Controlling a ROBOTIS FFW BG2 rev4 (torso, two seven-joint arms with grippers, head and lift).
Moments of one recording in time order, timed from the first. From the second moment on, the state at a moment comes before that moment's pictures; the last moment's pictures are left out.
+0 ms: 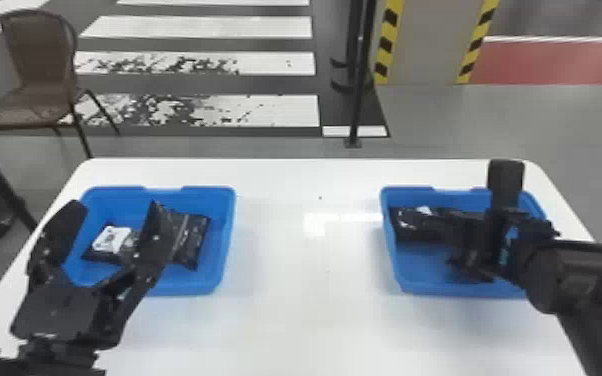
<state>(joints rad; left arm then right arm) 0.65 0.08 0.05 -2.19 0.23 -0.29 -0.12 -0.25 -0.22 0.00 -1.36 -0.31 0.65 0.34</state>
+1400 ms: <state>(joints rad) 0.64 0.08 0.05 -2.16 0.25 -0.31 -0.13 -0.27 -0.23 -0.01 -1.31 -0.33 0.64 0.31</state>
